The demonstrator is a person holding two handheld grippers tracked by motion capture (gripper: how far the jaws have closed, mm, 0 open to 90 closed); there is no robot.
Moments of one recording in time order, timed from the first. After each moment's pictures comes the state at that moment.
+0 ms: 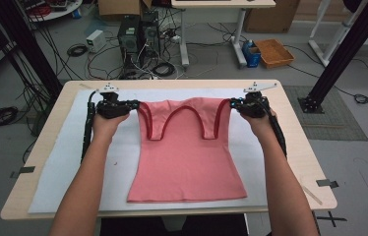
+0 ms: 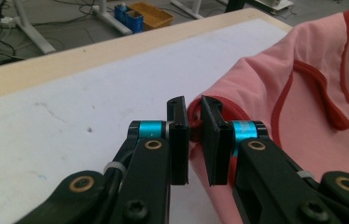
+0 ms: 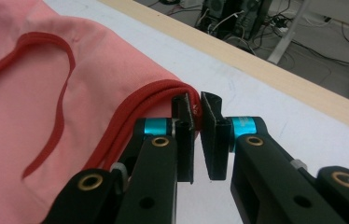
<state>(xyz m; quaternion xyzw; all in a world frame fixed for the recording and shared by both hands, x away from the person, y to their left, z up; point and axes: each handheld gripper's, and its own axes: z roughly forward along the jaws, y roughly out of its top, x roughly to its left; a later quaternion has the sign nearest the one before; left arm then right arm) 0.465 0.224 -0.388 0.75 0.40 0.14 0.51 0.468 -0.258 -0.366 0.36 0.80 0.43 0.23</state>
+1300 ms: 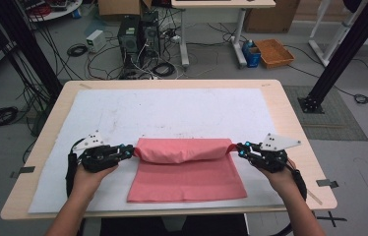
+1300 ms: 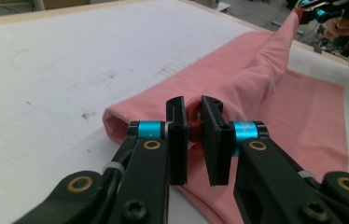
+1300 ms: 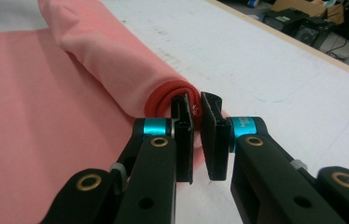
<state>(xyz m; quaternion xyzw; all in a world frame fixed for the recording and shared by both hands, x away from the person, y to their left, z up) 0.315 0.236 -0.421 0.77 0.30 0.10 0.56 0.316 -0.283 -0.401 0.24 0.82 0.48 0.21</state>
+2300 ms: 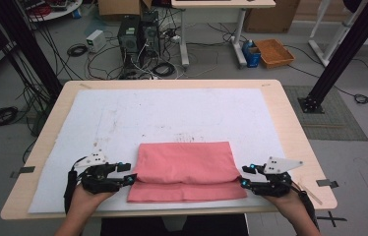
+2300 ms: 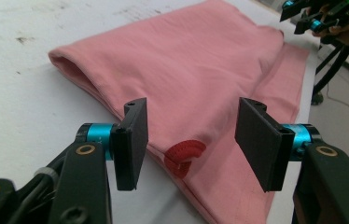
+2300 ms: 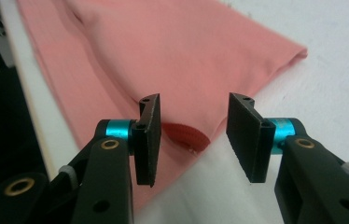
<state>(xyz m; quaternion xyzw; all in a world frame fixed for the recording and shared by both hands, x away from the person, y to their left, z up) 0.278 0.228 -0.440 0.79 0.33 0.04 0.52 0.276 -0.294 -0.441 0.26 0.85 0.45 0.12</state>
